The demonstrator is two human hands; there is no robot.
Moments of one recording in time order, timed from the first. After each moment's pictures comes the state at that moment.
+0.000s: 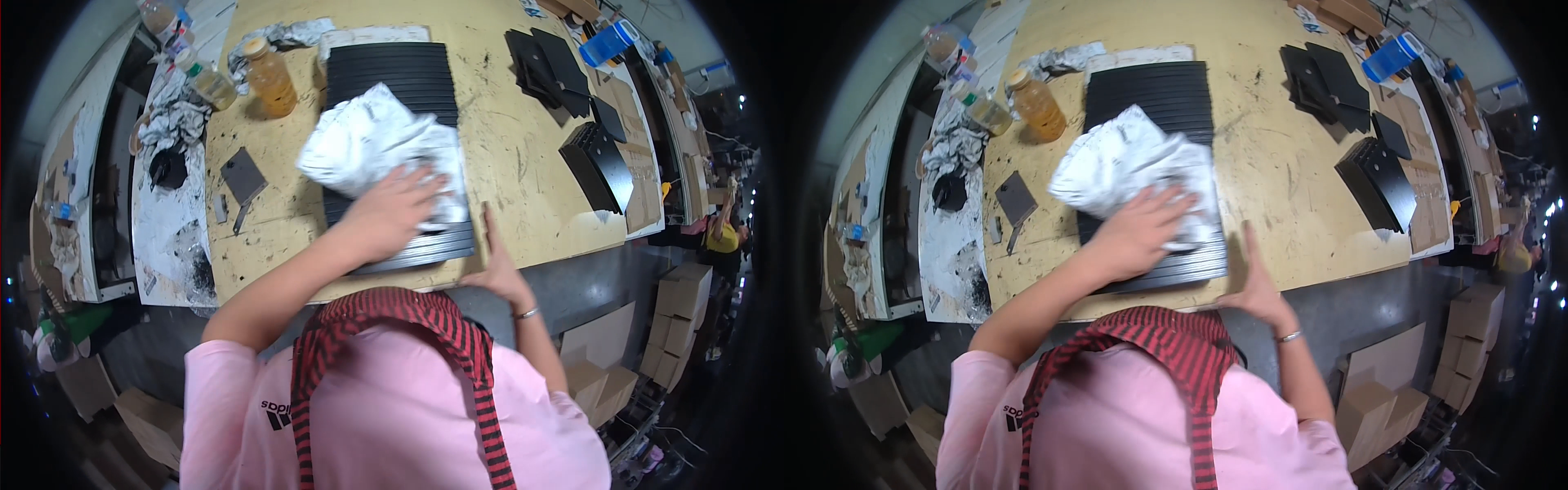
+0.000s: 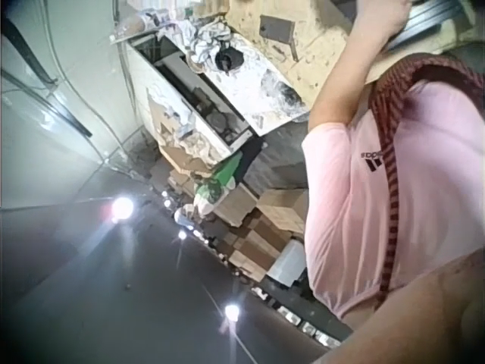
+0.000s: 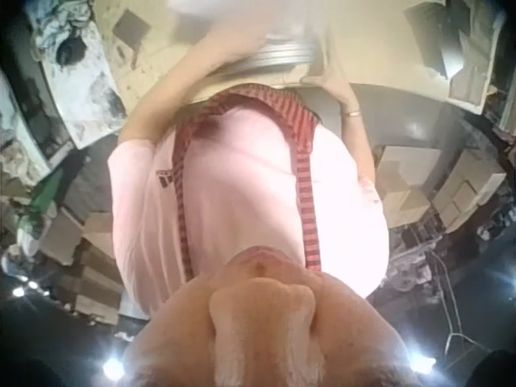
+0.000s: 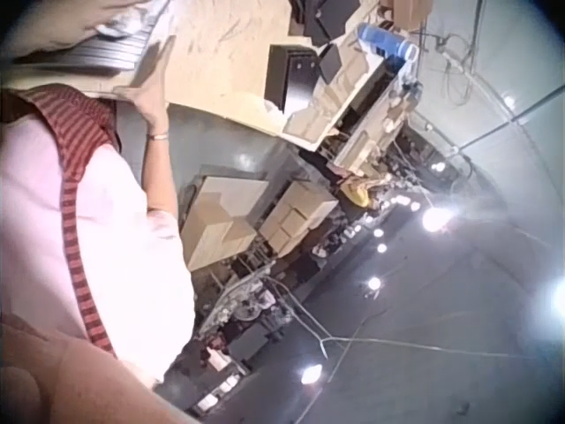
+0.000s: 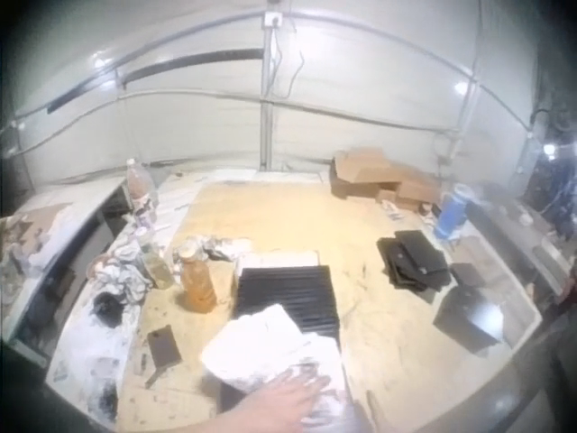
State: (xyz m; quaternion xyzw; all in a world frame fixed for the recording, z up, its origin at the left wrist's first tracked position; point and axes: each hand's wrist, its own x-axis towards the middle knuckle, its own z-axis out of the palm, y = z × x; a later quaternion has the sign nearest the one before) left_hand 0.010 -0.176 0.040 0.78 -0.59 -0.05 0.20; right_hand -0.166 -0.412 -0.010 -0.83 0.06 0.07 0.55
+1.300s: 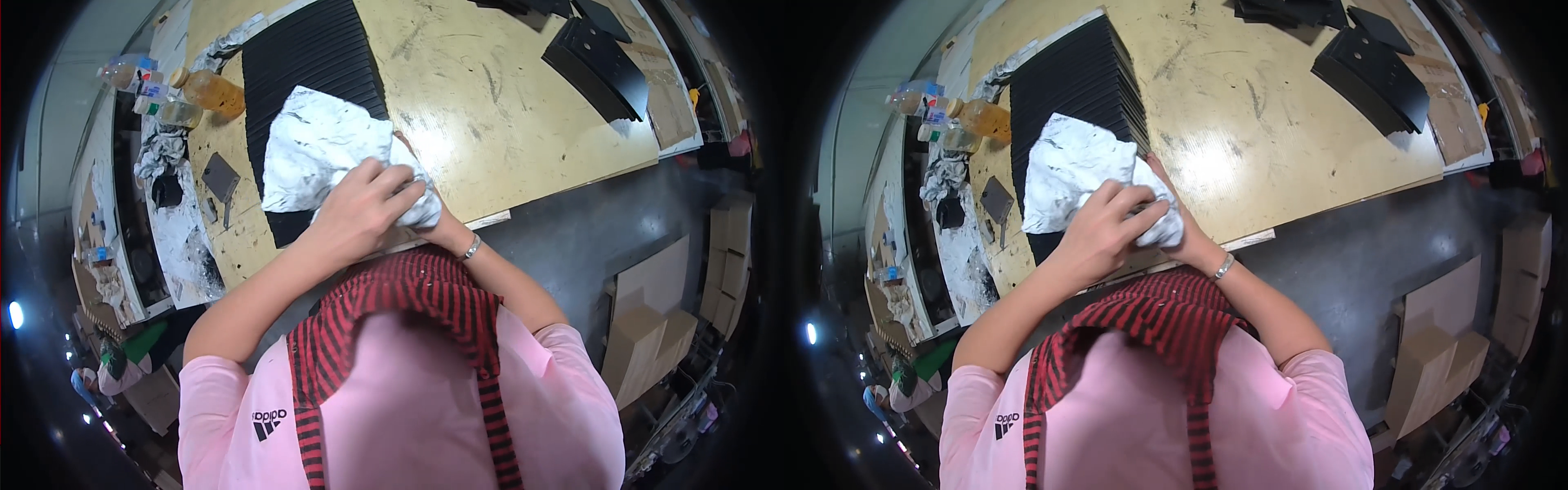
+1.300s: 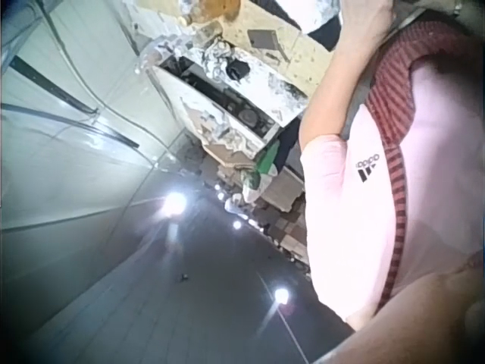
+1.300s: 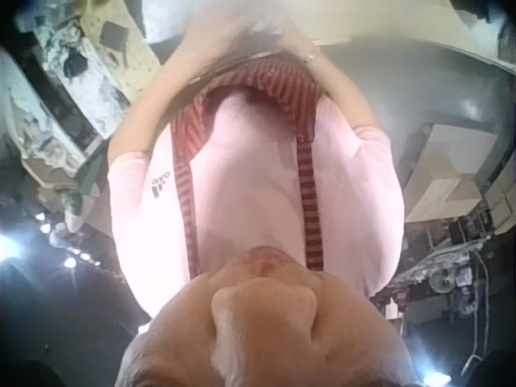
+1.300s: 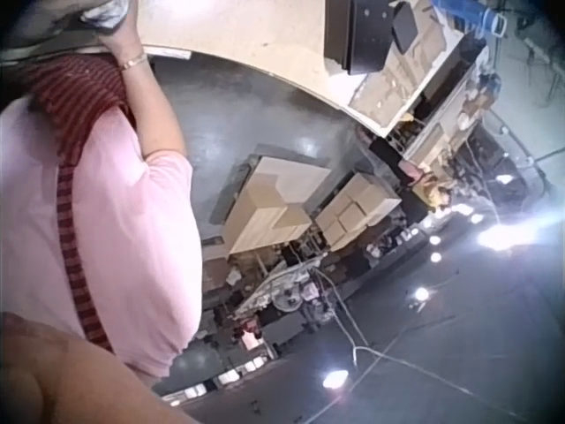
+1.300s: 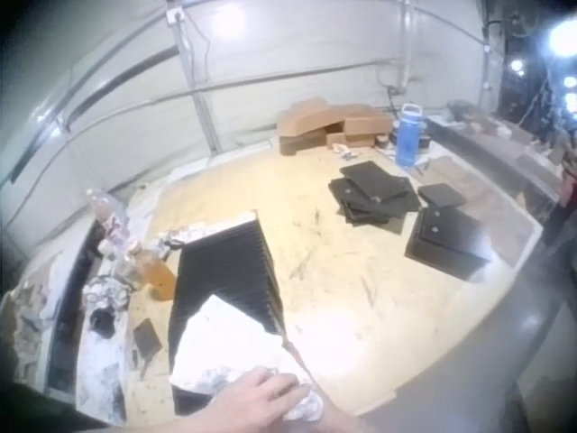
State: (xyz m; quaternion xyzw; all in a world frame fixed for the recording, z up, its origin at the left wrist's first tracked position) left_hand -0.061 -0.225 0.068 0.75 -0.63 -0.05 0.20; right_hand -0.145 -0.366 -0.064 -0.72 -0.03 -0.06 0.69
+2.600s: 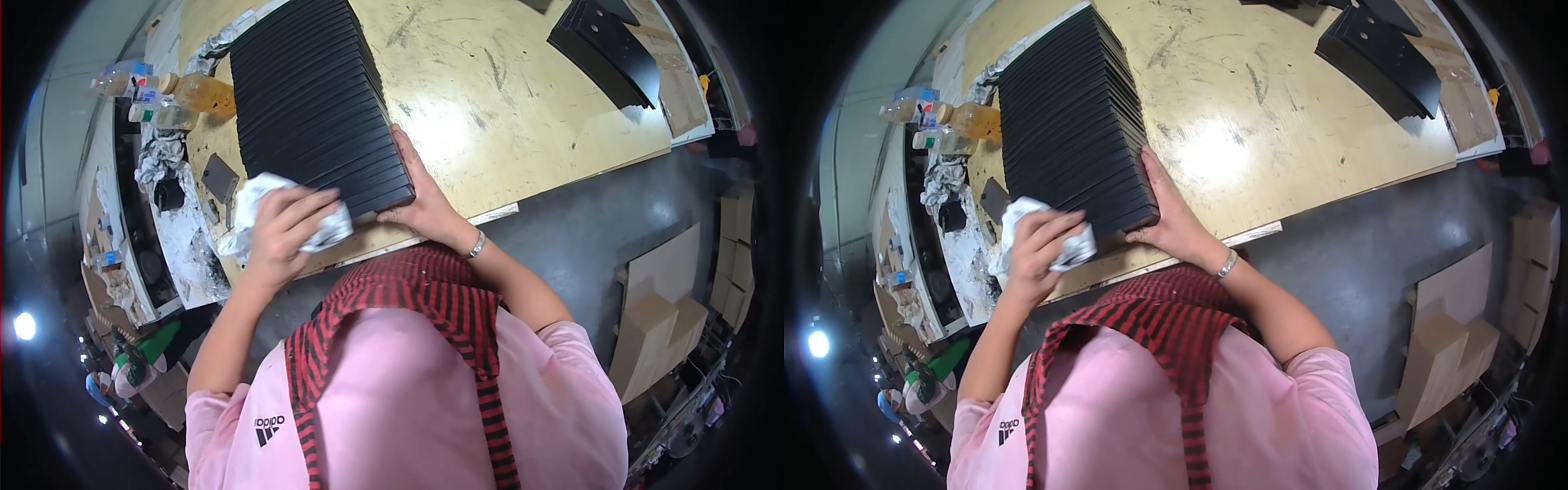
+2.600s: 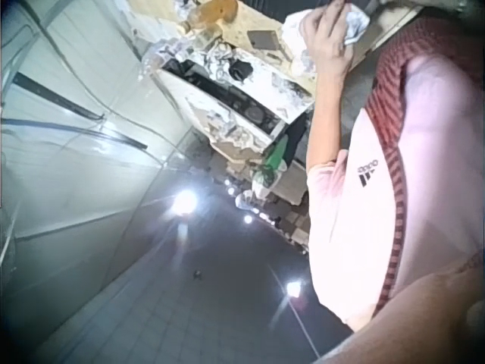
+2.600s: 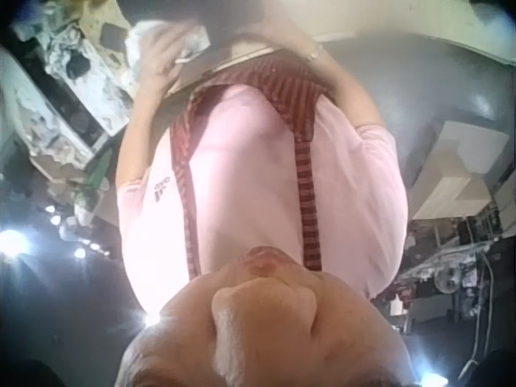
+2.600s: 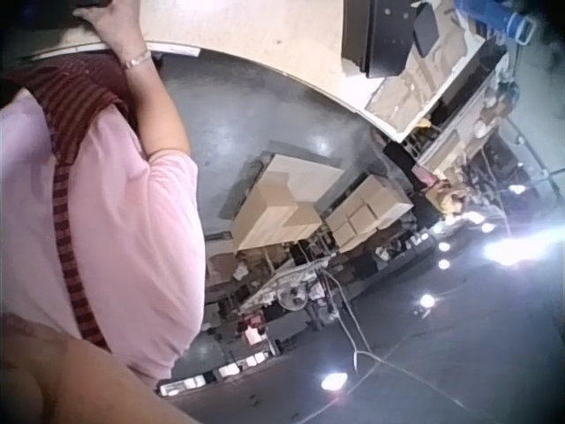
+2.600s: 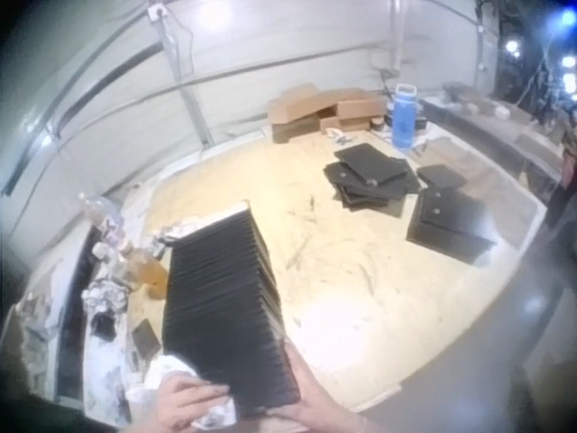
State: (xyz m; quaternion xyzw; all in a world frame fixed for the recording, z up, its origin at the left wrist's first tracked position) left_hand -0.035 -0.142 0.072 0.79 -0.59 -0.03 0.18; right_hand -0.141 -0.362 -0.066 -0.72 -0.02 -0.13 0.69
